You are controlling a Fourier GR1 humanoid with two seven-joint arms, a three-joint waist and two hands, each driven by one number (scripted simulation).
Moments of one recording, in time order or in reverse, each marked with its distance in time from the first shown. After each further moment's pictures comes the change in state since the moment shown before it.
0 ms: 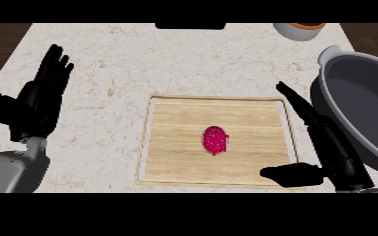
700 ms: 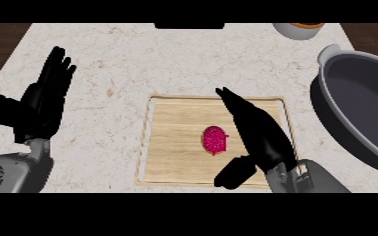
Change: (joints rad) left arm 0.013 -0.047 0.025 -0.006 -0.043 -0.023 0.005; right arm -0.316 0.279 0.178 0.098 0.070 0.307 0.539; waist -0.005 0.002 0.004
